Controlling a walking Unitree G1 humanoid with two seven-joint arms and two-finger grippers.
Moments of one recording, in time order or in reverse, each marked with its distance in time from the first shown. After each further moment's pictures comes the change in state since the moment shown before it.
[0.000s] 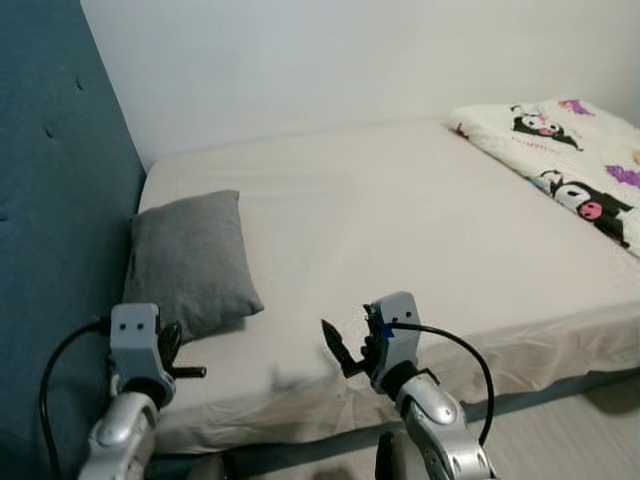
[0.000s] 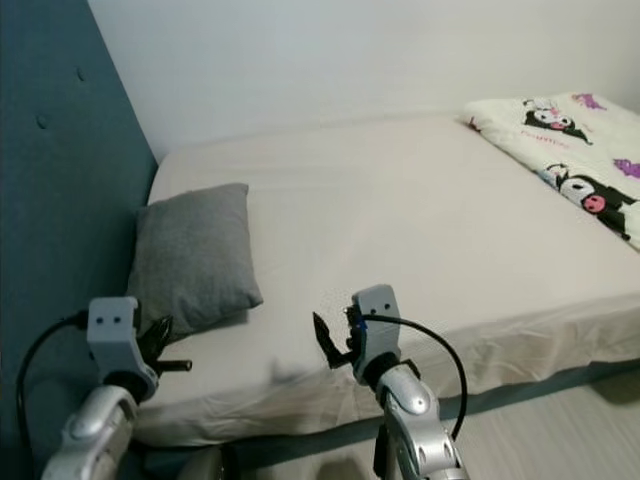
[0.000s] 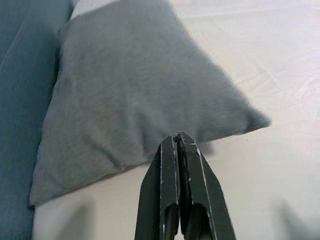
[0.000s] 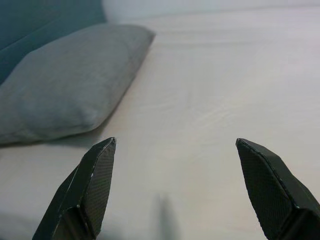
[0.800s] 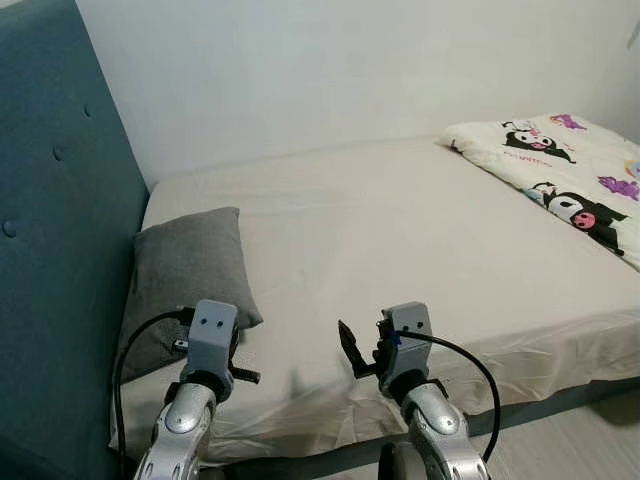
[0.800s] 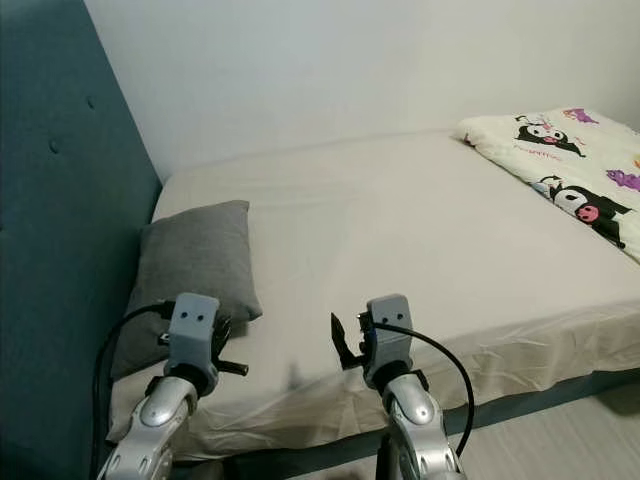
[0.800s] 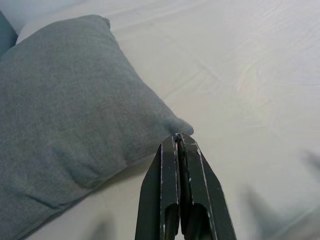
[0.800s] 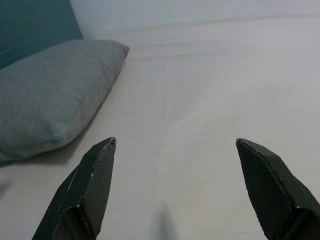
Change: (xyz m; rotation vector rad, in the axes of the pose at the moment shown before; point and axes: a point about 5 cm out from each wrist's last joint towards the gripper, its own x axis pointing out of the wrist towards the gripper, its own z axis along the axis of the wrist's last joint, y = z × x) left arm 0.014 -0.055 -0.008 0.103 0.033 -0.156; right arm 0.000 -0.008 -0.010 0.000 -0.020 -0.071
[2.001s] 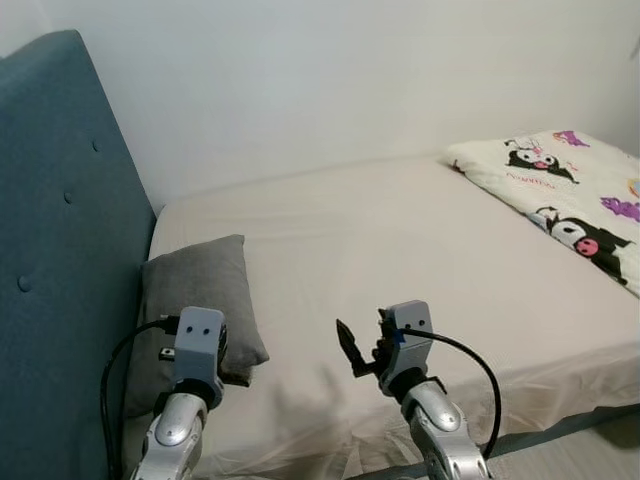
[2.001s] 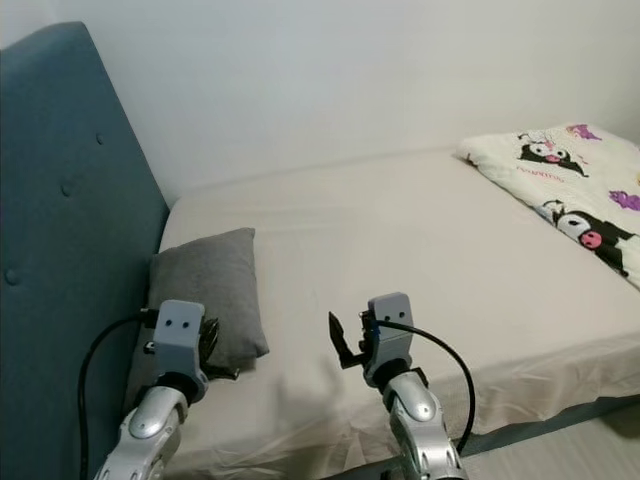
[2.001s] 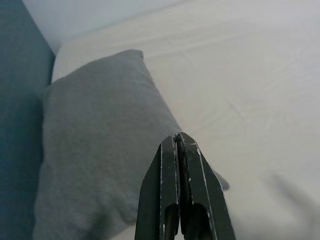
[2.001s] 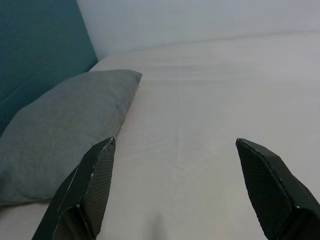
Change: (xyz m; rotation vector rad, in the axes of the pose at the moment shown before) left arm -0.011 0.010 -0.004 -0.011 -0.015 0.071; right arm 0.001 0.003 -0.004 0.026 0.008 0.045
